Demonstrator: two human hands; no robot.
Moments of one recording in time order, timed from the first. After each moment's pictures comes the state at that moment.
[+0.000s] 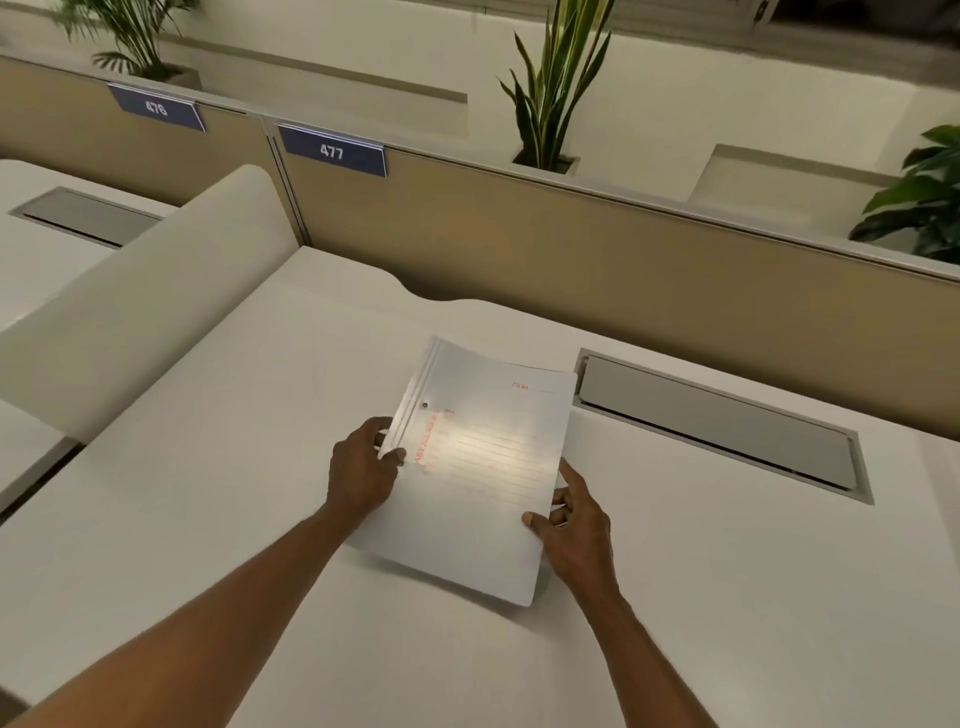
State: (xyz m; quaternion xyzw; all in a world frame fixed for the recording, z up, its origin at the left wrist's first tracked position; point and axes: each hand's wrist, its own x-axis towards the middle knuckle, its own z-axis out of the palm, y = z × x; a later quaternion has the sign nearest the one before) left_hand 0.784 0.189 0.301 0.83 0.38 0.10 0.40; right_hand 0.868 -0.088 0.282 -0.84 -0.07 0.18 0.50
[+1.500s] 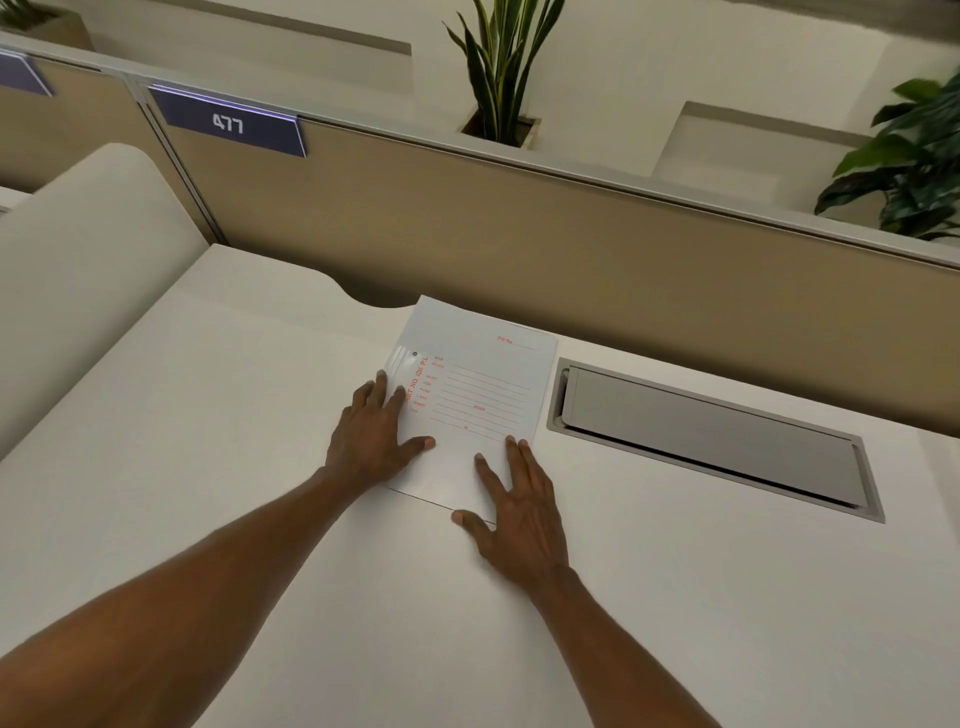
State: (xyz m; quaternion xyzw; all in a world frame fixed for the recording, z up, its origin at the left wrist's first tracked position) left_hand 0.953 0.246 0.233 0.97 0.20 -0.06 0.14; right_hand 0.964 -0.008 0.210 -0.94 -0.30 0.06 0.17
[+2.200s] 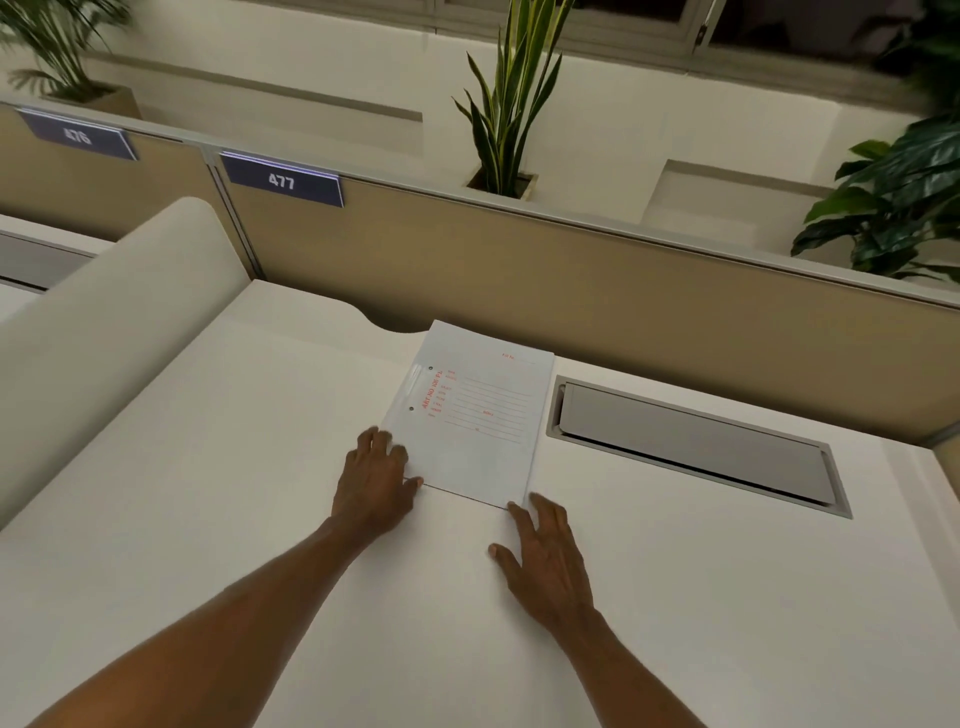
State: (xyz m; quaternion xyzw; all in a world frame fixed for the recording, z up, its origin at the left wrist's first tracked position) left_hand 0.876 0.220 0.250 0.97 0.18 -0.02 0.14; right_hand 0.907 -0.055 0.230 -0.95 -0.25 0.12 0.16
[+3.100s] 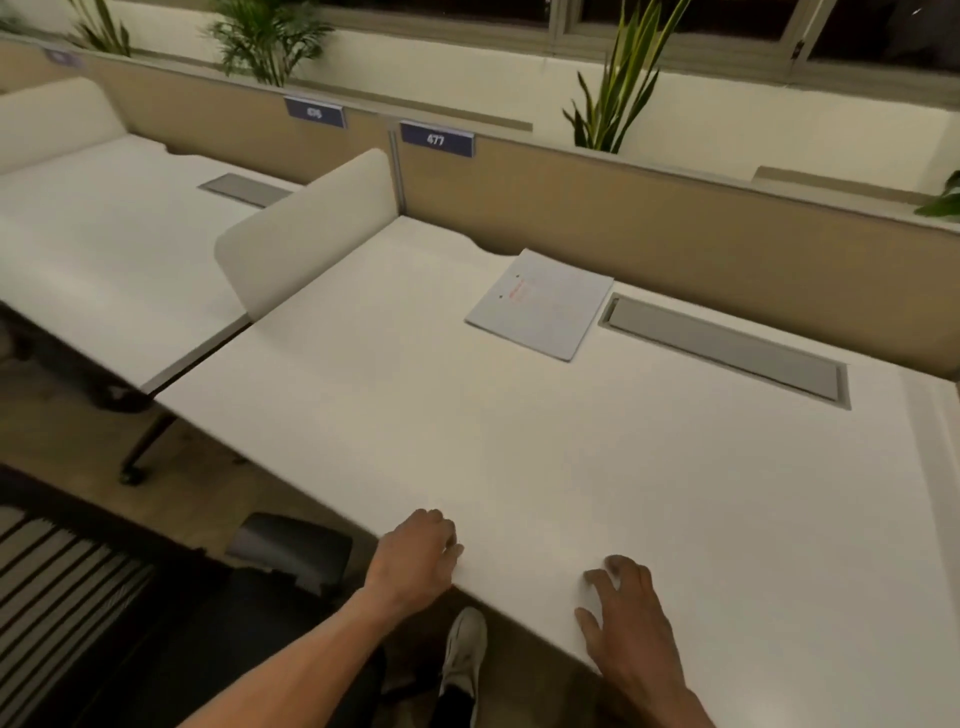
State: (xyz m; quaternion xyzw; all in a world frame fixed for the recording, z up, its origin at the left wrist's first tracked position) left_hand 0.481 -0.017 0.275 0.96 0.21 0.01 0.19; right_hand 0.601 -0.295 0.257 -0.94 -0.31 0.11 0.11
